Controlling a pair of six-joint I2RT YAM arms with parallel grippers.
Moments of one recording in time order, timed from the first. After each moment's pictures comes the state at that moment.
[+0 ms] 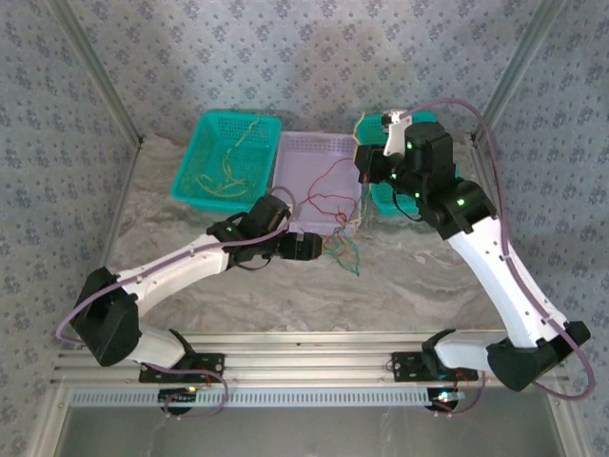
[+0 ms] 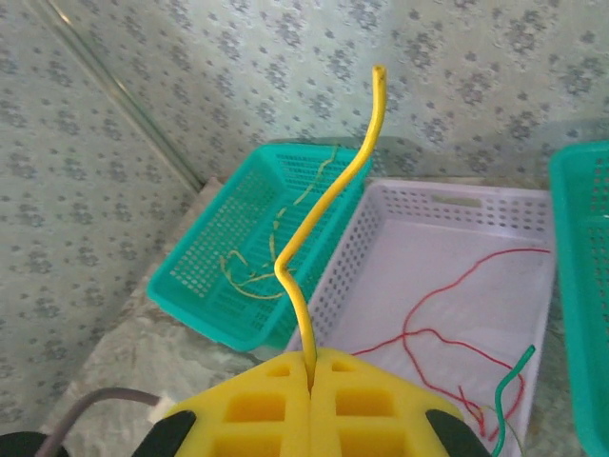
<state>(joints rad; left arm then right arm) -0.80 1.41 1.02 -0.42 0.18 -0.62 0.51 1.25 1.54 -0.61 -0.08 0.38</state>
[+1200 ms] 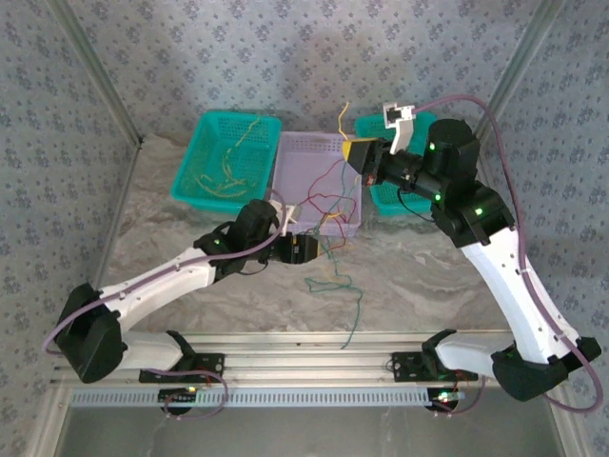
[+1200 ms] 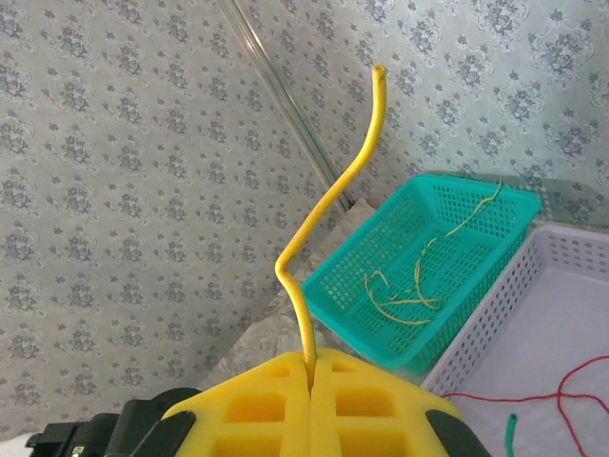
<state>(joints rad) -0.81 1.28 0.90 -0.24 0.31 -0.63 0.49 1.19 1.56 -0.51 -0.38 0.43</state>
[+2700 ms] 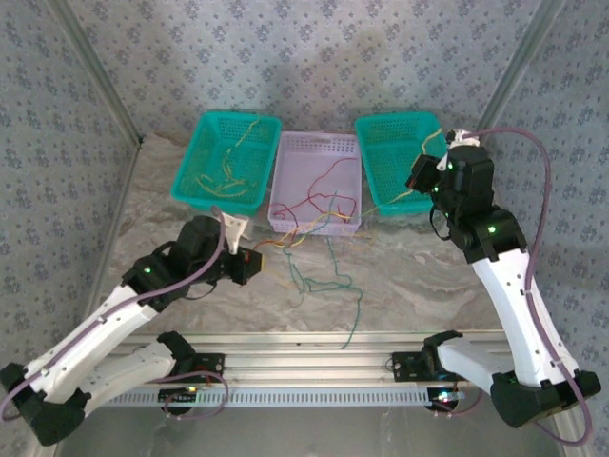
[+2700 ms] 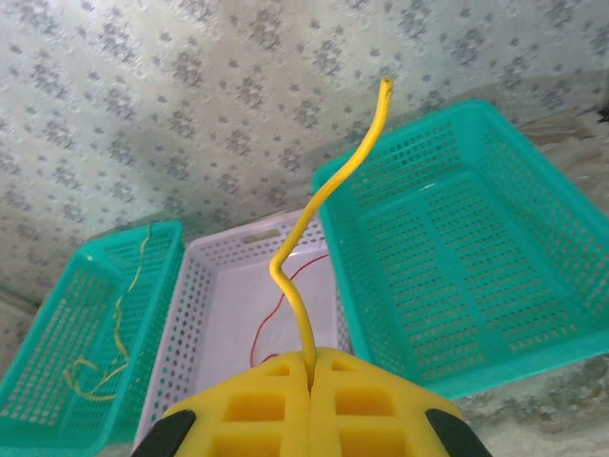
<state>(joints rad) -0.73 0.83 0.92 -0.76 0.17 -0.47 0.28 1.04 1.33 -0.64 0.18 0.49</state>
